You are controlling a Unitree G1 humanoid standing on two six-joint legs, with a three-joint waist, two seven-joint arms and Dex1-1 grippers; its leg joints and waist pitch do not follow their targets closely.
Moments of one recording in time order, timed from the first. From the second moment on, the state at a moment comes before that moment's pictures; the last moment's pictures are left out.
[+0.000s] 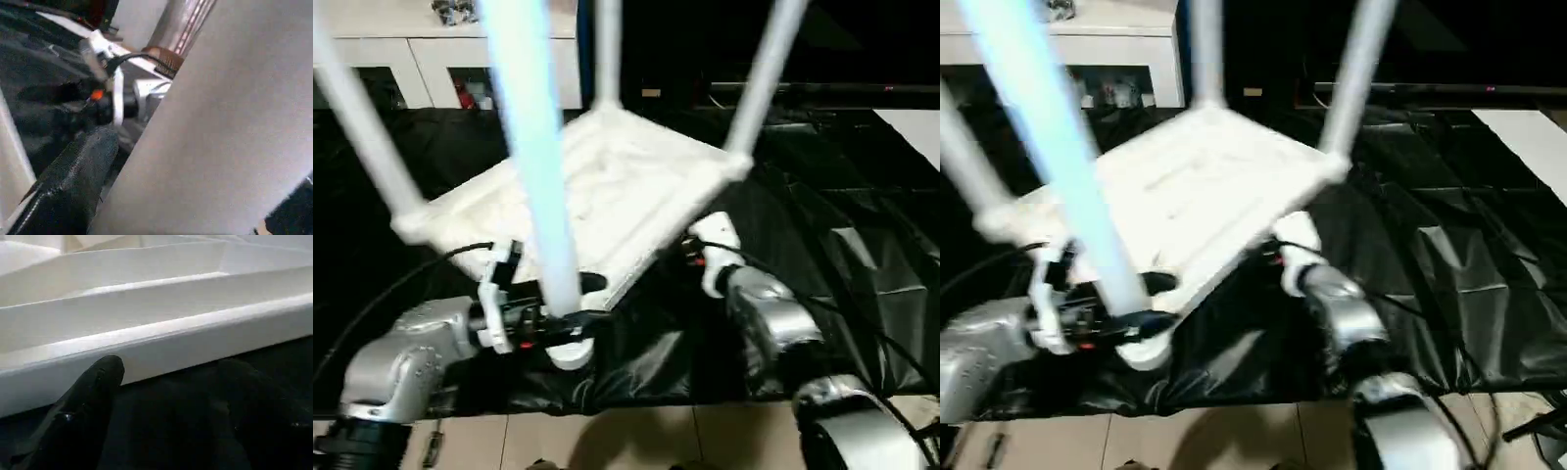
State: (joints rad) left arm -0.20 0.44 -0.03 -0.03 -0.65 0.57 -1.18; right arm -0.62 -0.10 0.10 0.87 0.03 -0.01 0.51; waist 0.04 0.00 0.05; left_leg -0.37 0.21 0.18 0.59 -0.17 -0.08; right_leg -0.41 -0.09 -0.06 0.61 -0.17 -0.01
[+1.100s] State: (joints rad) left arm -0.47 0.32 -0.23 0.35 -0.28 0.14 -1.14; right arm -0.57 -0.25 0.06 0.86 0.04 -0.11 0.69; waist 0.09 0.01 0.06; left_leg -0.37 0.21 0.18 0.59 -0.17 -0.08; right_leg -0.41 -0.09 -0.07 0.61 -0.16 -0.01
